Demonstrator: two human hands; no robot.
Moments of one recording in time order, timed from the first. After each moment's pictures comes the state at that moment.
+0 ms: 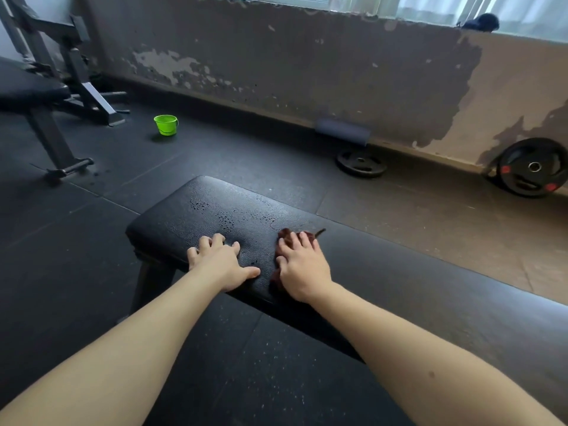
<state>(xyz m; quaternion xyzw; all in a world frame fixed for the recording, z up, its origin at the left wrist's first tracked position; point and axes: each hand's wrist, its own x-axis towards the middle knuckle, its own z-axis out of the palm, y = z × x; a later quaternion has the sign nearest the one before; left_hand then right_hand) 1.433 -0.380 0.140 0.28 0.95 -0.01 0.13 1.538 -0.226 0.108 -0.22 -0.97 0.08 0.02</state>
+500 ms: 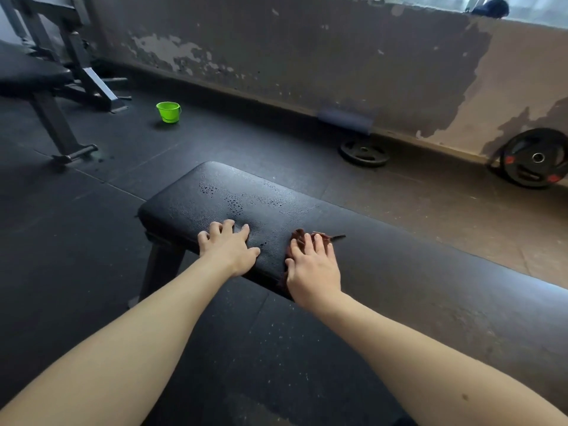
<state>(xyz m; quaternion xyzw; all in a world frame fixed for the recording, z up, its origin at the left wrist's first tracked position) 1.438 -0.390 0.129 0.29 0.95 0.00 0.10 1.576 -0.270 0.098 -0.28 -0.96 0.04 0.02</state>
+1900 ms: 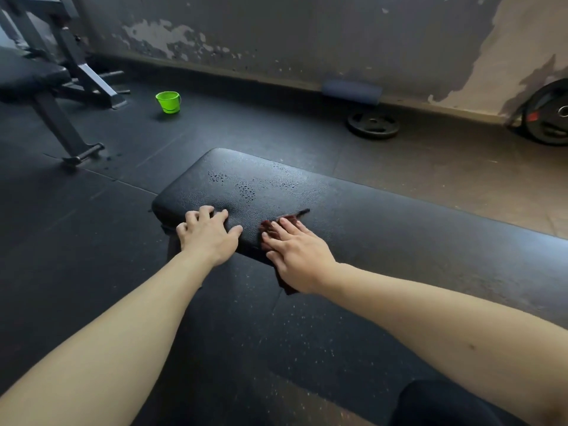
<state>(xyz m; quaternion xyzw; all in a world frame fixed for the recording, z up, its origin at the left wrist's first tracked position) 1.397 -0.437 0.115 0.23 0.97 0.09 0.06 1.549 -0.298 0.101 -0.08 -0.99 0.09 0.05</state>
